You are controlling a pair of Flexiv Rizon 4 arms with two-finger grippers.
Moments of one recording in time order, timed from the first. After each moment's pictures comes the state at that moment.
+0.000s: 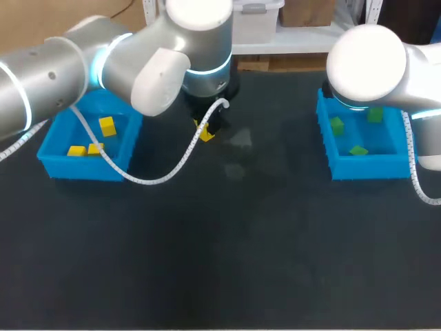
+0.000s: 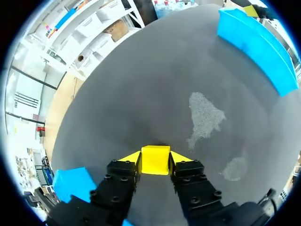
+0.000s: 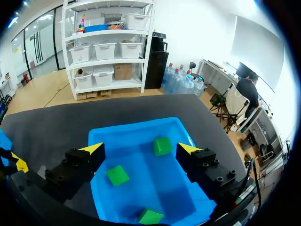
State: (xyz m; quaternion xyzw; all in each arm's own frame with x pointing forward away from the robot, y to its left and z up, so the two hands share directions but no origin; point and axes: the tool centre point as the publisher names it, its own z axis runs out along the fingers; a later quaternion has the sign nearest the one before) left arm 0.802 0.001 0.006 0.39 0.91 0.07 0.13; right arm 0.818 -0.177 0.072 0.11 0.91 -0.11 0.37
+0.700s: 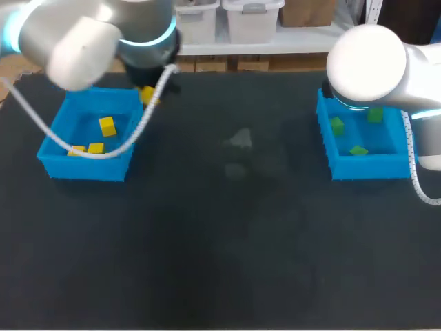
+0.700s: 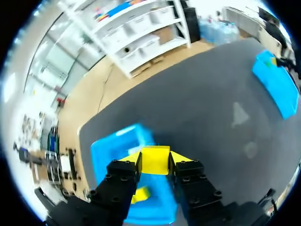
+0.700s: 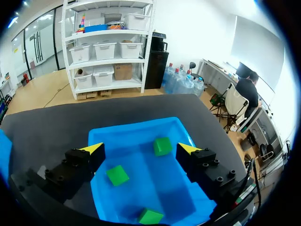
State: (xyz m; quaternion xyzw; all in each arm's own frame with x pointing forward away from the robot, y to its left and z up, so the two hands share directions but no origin) left arm 0.799 0.131 0.108 0.23 0.94 0.13 0.20; right arm 0.818 -0.177 0.072 0.11 0.91 -0.11 0.37
